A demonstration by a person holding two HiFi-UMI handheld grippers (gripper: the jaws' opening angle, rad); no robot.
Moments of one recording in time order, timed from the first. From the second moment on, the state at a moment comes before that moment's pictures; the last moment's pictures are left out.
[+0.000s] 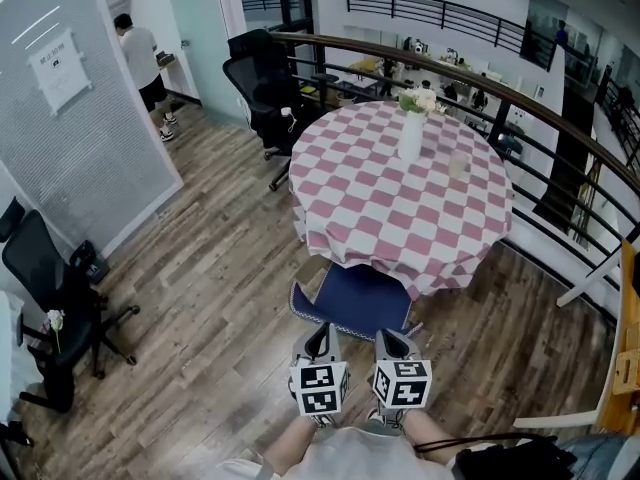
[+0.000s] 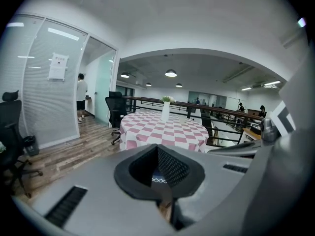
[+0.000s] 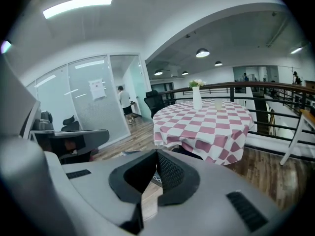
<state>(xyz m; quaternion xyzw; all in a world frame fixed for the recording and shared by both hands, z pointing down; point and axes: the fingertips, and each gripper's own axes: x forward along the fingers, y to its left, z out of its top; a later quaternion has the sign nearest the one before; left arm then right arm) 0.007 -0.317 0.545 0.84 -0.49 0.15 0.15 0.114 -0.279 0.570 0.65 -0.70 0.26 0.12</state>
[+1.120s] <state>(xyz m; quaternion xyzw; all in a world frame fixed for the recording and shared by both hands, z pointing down) -0.037 -0.307 0.579 0.81 -0.53 0.19 0.17 0.051 -0.308 0.632 0.38 -0.84 0.13 0.36</state>
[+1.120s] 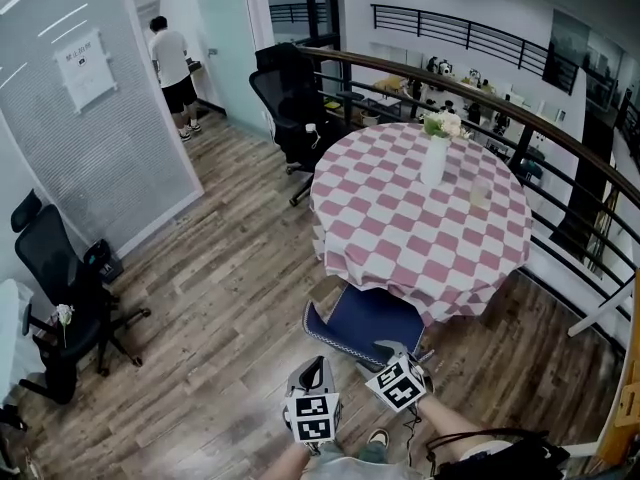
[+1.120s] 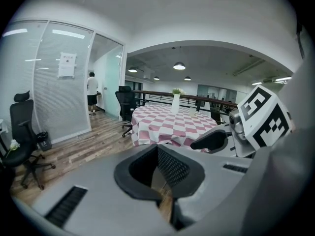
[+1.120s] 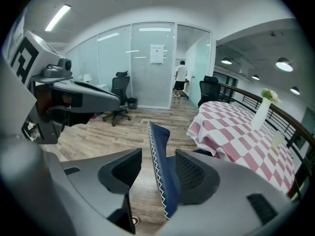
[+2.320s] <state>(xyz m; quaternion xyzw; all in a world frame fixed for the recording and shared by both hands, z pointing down) -0.030 -0.319 0.627 0.79 -0.54 0.21 0.21 0.037 -0.330 0.716 0.28 -0.81 0.15 0.49</state>
